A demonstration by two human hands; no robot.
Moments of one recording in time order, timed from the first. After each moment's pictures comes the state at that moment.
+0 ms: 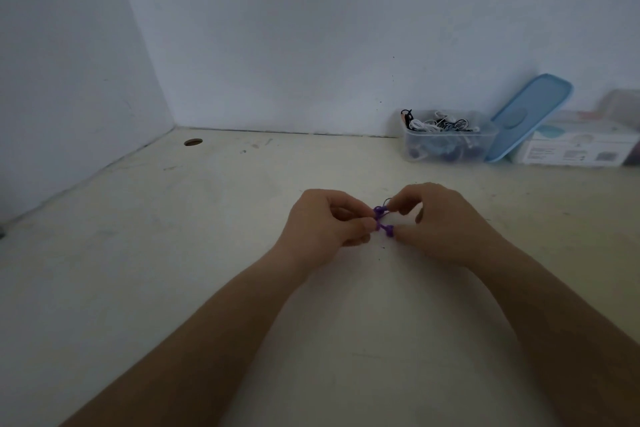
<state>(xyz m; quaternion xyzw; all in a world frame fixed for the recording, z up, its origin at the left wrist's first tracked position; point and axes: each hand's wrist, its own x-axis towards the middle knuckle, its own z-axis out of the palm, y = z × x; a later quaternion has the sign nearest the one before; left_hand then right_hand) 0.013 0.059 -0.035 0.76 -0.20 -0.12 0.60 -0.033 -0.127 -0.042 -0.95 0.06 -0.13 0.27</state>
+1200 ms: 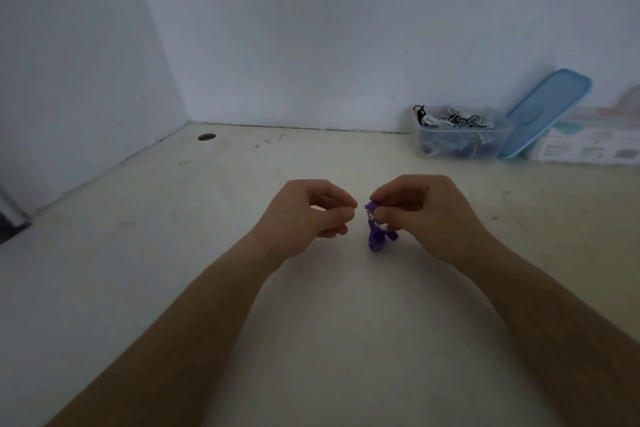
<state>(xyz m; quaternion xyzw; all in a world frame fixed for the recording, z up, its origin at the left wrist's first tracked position) 0.025 0.096 -0.027 0.81 -0.23 -0.09 0.53 -0.031 -0.099 -0.042 -0.82 -0.04 -0.17 0.55</state>
